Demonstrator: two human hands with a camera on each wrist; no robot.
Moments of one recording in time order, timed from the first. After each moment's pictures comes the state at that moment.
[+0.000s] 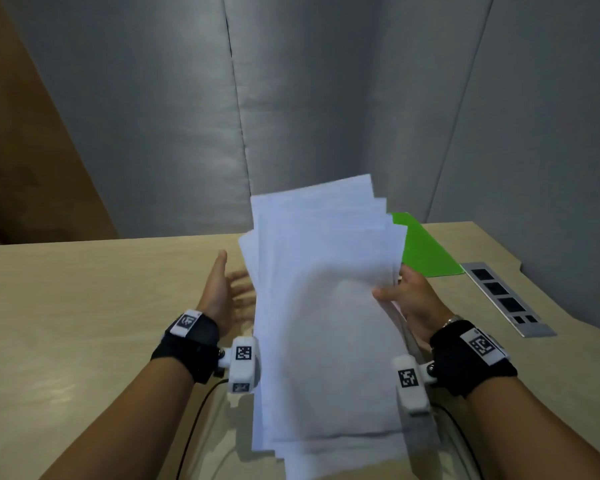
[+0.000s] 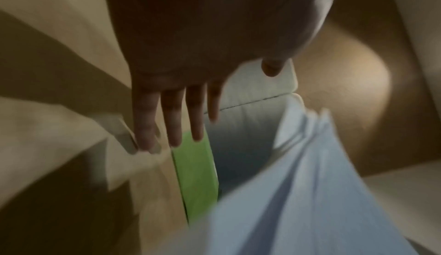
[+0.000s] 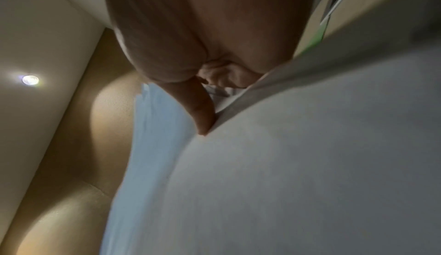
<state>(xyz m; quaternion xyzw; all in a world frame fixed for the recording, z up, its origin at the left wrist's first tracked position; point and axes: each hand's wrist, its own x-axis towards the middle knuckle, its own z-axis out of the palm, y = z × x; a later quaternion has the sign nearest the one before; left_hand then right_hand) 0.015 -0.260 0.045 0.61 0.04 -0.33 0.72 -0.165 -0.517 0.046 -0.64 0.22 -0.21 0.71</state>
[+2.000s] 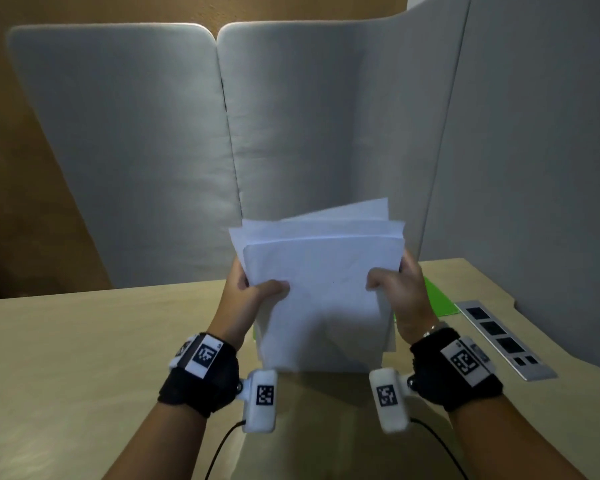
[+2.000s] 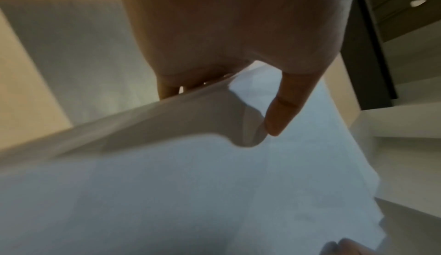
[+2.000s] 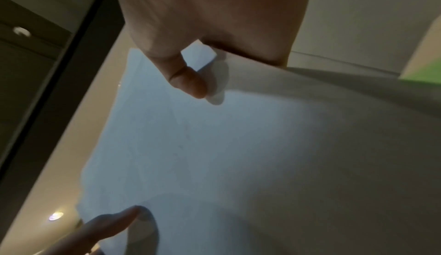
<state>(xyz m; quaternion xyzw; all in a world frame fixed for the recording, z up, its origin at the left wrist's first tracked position) -0.013 -0.296 0.130 0.62 -0.27 -0.13 0.73 -0.145 -0.494 0.144 -0.62 0.14 -0.38 0.67</state>
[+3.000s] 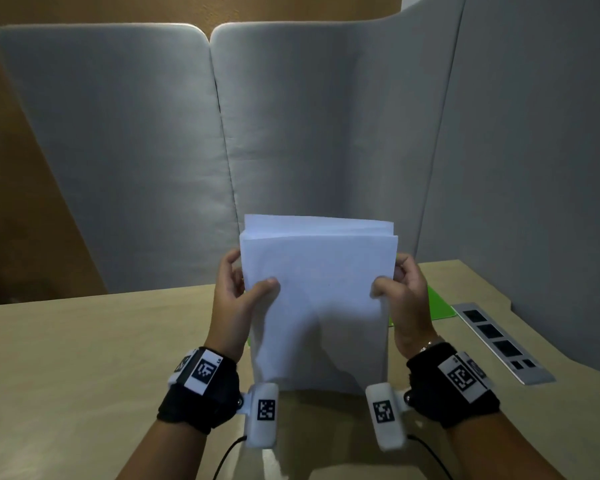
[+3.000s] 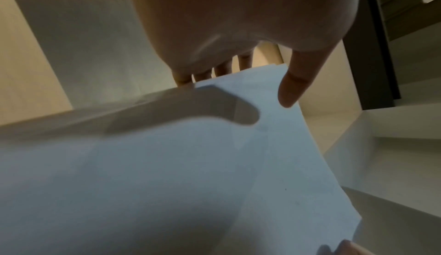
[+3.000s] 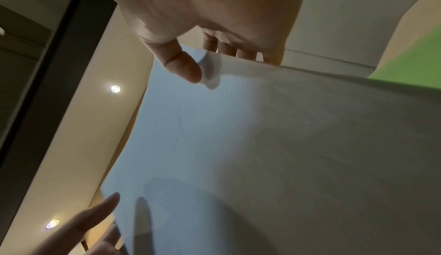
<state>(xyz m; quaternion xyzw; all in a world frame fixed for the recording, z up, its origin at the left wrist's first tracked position) -0.017 -0.299 0.122 0.58 -0.28 -0.07 0.76 -0.143 -0.498 0.127 -0.57 0.17 -0.43 0.68</state>
